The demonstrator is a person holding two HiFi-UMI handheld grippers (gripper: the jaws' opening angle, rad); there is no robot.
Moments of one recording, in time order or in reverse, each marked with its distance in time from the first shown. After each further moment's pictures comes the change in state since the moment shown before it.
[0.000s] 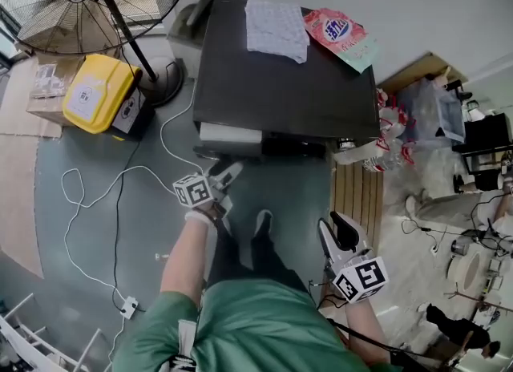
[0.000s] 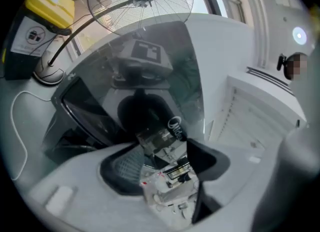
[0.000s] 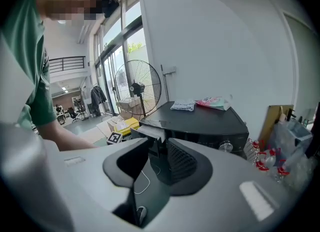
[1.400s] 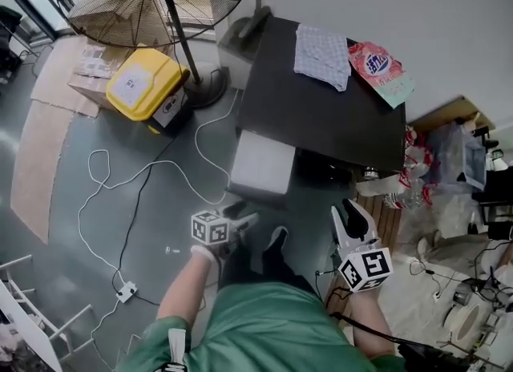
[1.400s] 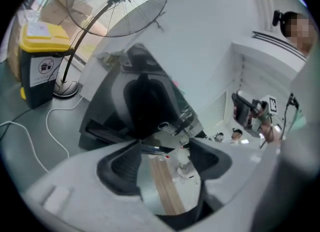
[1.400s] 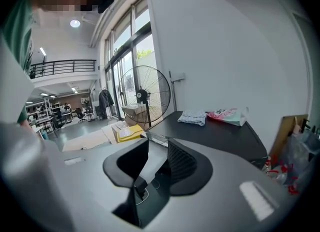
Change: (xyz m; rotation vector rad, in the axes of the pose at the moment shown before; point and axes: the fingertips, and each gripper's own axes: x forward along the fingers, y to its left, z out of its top) left arm -0.099 -0.040 -0.078 0.152 0.245 0.226; right arm 0.055 0.001 0.061 -0.068 -0.079 0.085
